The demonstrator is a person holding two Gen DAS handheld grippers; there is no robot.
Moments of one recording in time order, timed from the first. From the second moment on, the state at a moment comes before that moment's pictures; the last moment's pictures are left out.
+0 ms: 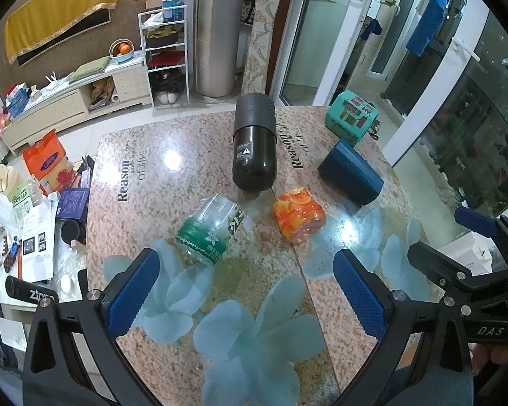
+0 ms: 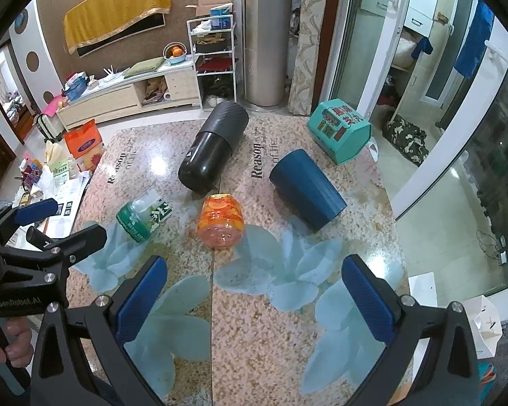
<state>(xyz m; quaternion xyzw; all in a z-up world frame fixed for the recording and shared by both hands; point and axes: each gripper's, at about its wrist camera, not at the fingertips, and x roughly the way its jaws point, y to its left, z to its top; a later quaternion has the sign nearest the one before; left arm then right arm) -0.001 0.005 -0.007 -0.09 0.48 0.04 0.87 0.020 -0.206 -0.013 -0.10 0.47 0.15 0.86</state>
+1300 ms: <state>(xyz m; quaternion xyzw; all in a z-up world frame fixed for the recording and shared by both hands) 0.043 -0.005 -0.063 -0.16 0.54 0.07 0.82 0.152 -0.225 -0.078 -0.21 0.54 0.24 0.78</state>
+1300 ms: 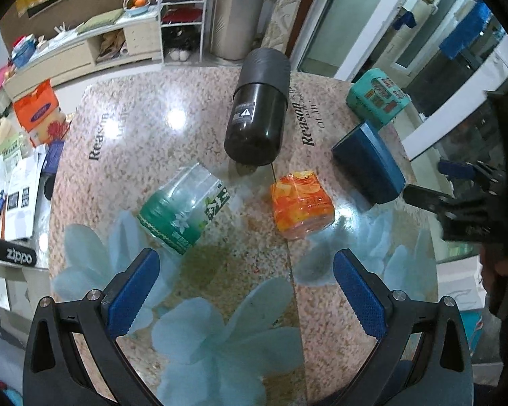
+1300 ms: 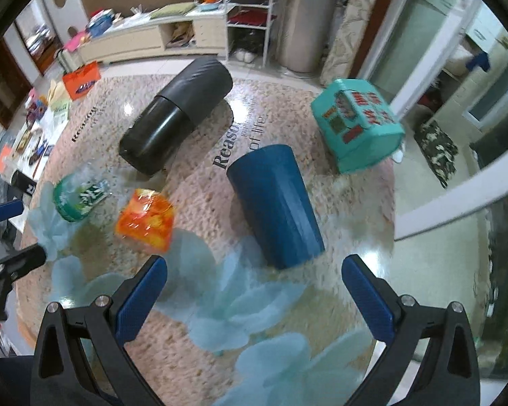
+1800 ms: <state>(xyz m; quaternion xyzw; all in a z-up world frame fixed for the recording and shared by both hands) 0.047 -0.014 -0.085 -0.17 0.56 0.10 0.80 0.211 -0.214 -0.146 -0.28 0.58 0.27 0.72</state>
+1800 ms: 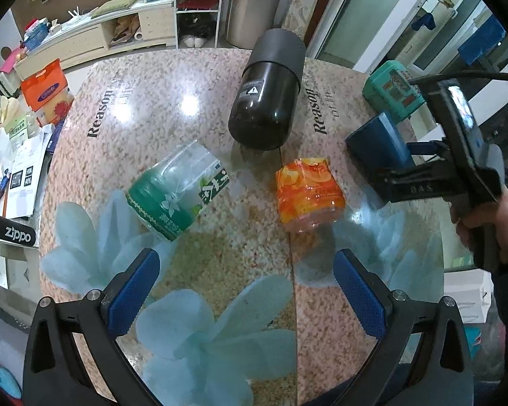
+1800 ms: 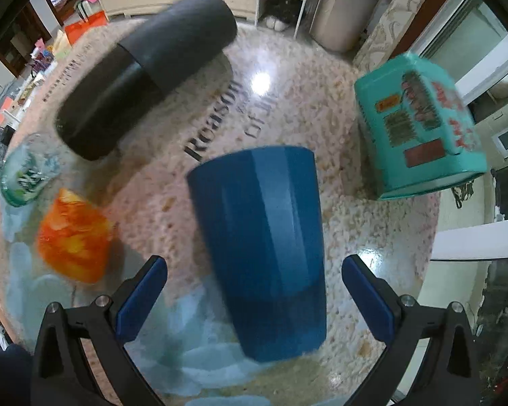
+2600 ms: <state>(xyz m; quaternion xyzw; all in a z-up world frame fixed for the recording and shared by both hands) 0.025 0.002 -0.086 -0.14 0.56 0.08 0.82 0.162 -0.236 -0.133 -0.20 0.60 0.24 0.74</state>
